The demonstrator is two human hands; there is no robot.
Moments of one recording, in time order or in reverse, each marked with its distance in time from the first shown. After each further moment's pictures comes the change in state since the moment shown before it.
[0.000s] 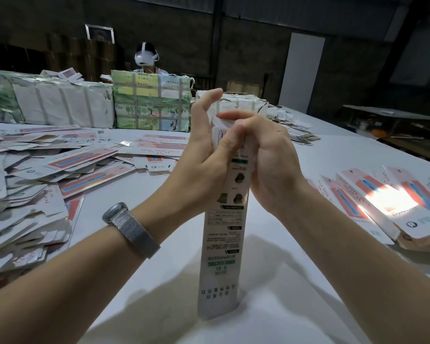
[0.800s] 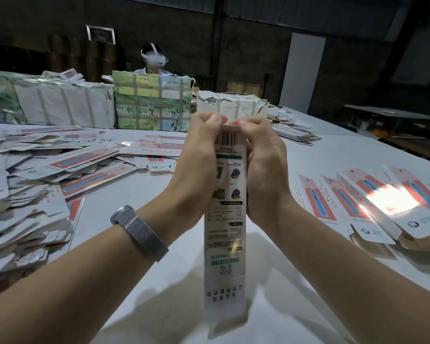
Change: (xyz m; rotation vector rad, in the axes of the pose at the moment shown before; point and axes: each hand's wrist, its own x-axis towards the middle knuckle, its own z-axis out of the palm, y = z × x) left_hand -0.003 0.007 0.010 -0.197 0.204 -0.289; right_hand -0.011 0.011 0.014 0.097 0.124 -0.075
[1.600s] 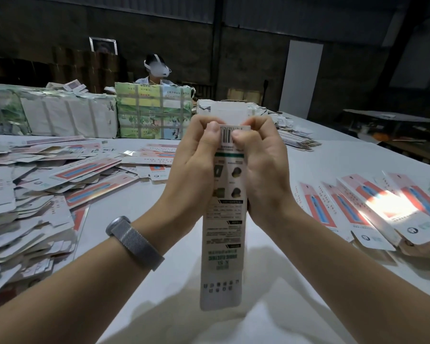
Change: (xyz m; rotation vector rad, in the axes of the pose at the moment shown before) left_hand 0.001 0.007 -0.007 0.071 -0.010 0.183; right_hand 0.005 -0.005 0.001 -0.040 -0.052 -0.048
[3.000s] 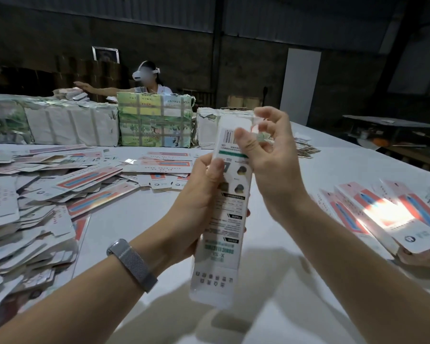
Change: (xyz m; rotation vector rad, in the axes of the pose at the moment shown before) left_hand -0.015 -0.014 -0.009 -0.183 -0.224 -0.363; right_hand 0.017 -0.012 -0.020 -0.299 0.081 -0.062
